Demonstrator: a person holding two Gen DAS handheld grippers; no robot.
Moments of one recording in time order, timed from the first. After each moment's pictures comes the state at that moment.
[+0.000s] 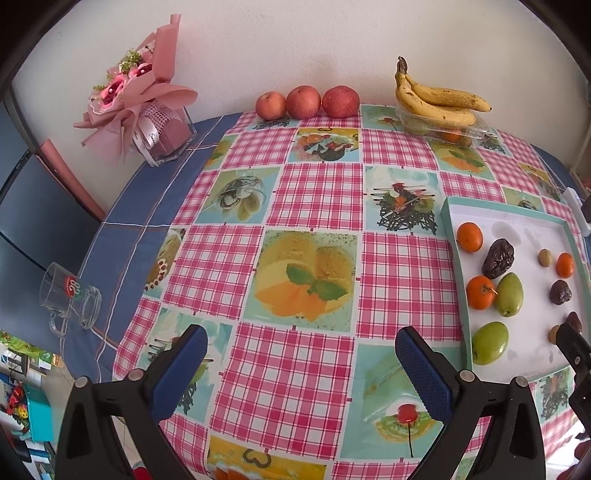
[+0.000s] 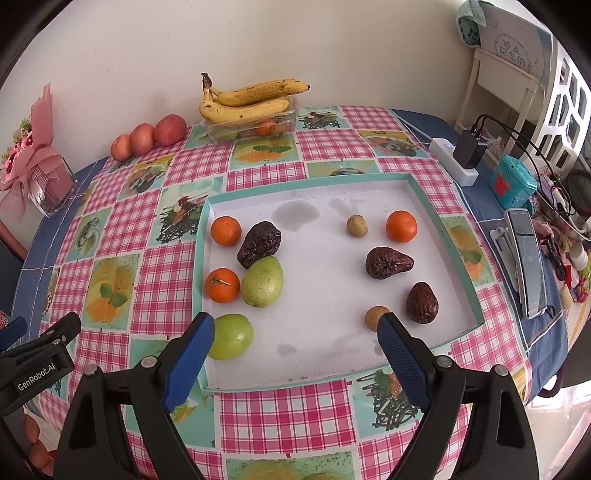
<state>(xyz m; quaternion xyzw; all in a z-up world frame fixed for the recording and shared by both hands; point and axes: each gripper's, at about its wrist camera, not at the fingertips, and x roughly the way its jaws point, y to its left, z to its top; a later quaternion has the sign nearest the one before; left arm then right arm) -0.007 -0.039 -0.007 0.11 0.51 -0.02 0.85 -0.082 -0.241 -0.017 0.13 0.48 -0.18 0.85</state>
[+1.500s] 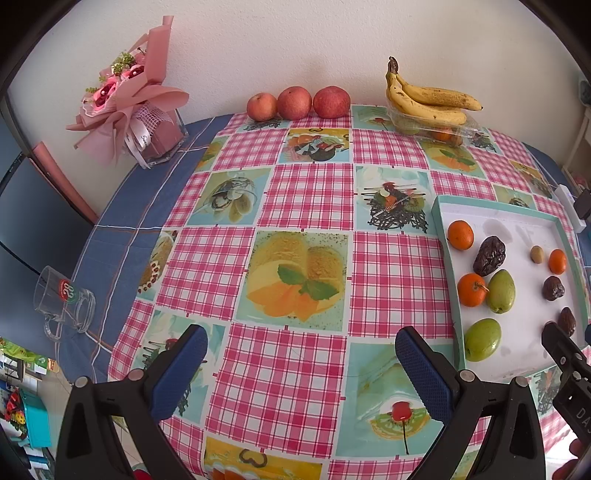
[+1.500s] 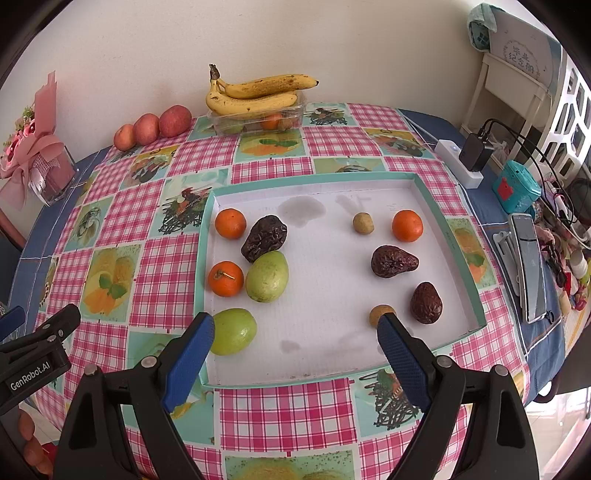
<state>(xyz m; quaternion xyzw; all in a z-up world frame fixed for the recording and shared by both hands) -0.008 -0.041 -0.006 0.11 0.51 -0.03 0.85 -0.078 -0.236 -0.020 0.12 0.49 -0.17 0.85</state>
